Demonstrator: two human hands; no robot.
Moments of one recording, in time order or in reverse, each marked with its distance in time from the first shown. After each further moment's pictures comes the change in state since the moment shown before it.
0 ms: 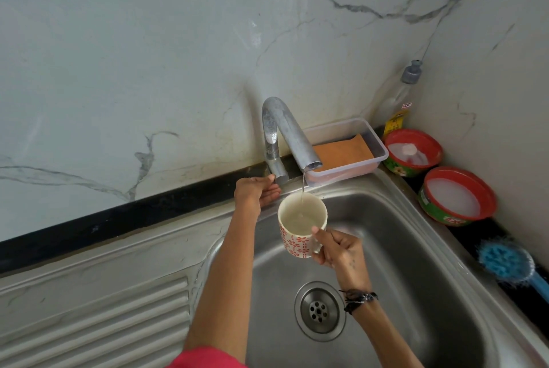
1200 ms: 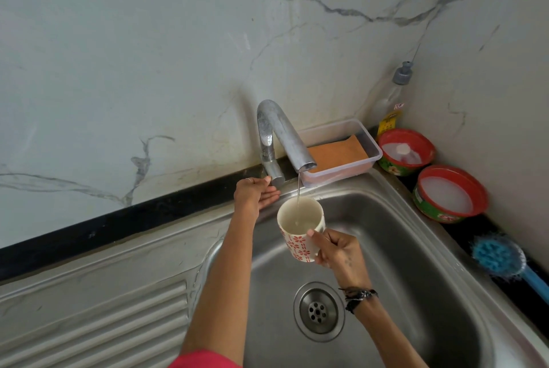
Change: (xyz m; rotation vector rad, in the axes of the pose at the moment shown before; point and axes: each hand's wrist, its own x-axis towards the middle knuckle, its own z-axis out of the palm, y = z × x) left_hand -0.005 -0.001 0.000 0.012 -0.062 0.043; right_hand 0.002 0.000 -0.006 -0.133 0.029 -0.002
